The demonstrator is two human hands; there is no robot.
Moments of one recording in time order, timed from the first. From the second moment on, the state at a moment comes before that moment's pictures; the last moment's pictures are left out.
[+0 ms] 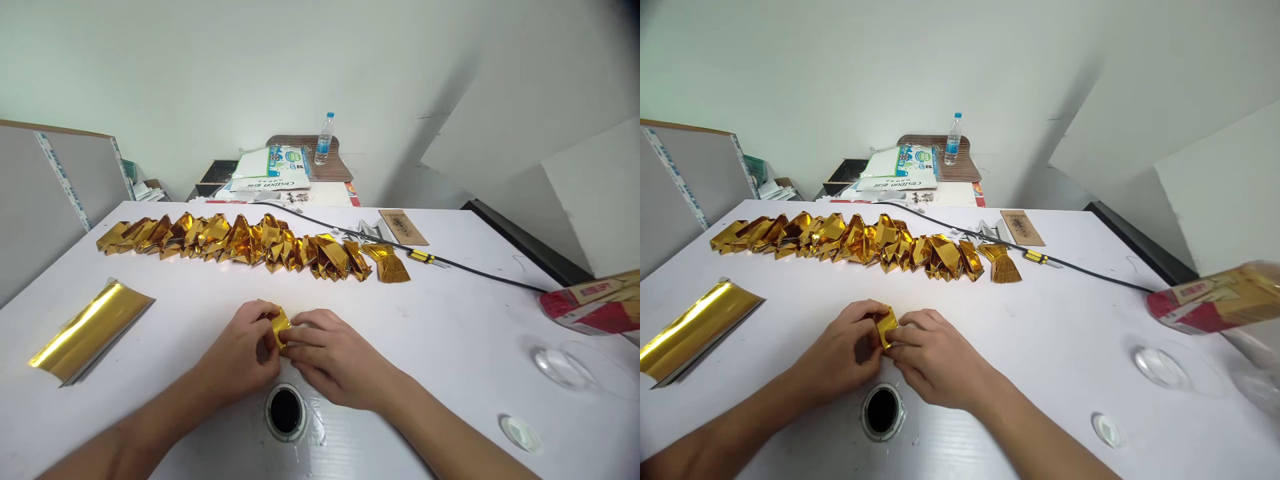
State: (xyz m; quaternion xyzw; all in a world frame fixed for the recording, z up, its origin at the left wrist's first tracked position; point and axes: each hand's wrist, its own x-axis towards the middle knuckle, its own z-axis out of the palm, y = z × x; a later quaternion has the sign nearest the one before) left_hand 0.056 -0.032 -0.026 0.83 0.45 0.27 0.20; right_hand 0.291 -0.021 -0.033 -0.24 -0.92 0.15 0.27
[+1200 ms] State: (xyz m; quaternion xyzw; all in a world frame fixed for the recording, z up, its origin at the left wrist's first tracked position) left_hand 0.028 -0.018 -0.015 0.87 0.42 0.24 0.11; right_hand 0.303 -0.006 -0.037 -0.34 -0.90 0.07 0.27
